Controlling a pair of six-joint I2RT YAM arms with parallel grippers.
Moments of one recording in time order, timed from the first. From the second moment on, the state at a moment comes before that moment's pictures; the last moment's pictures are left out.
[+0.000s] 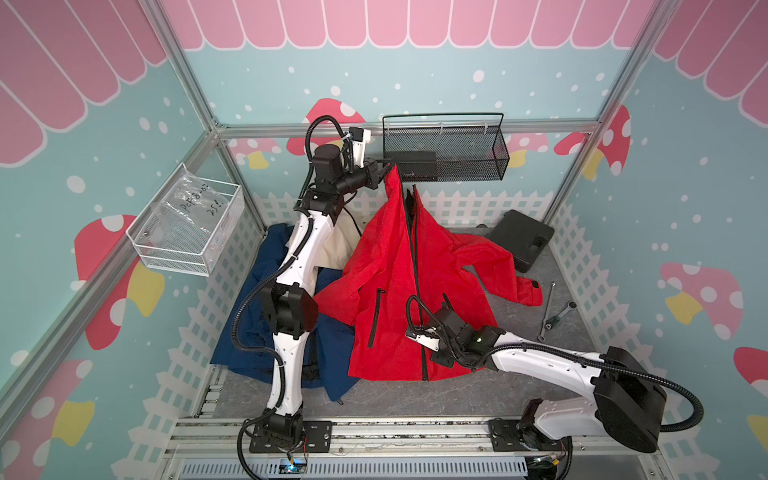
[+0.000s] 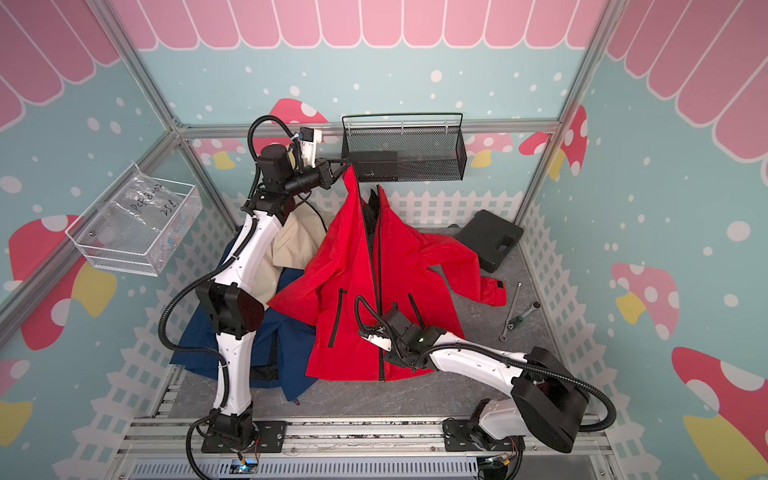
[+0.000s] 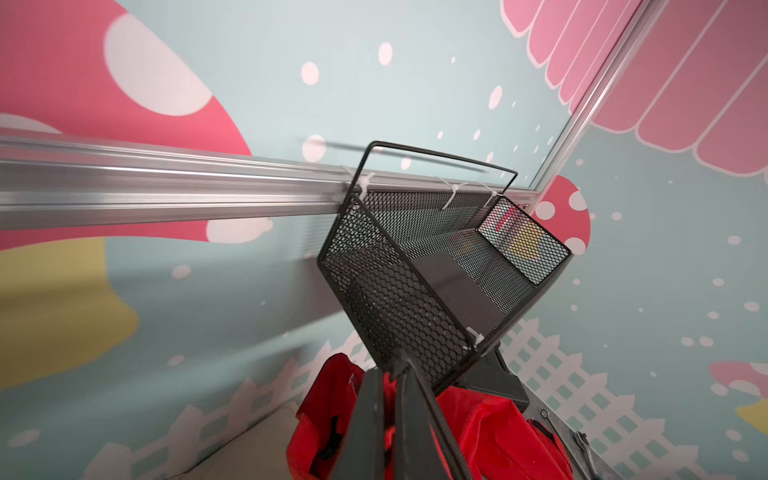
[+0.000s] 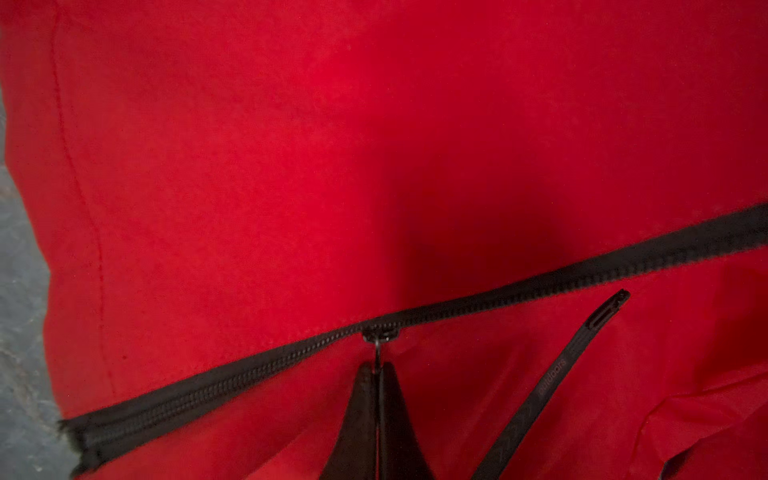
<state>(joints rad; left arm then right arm) -0.21 2.26 2.48 -0.19 0.73 -0.37 0.90 1.34 0.74 -0.40 0.11 -0.43</state>
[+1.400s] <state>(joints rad) 0.00 2.27 2.49 -0.18 0.75 -0.38 1.13 1.29 0.62 -0.39 0.13 -0.47</state>
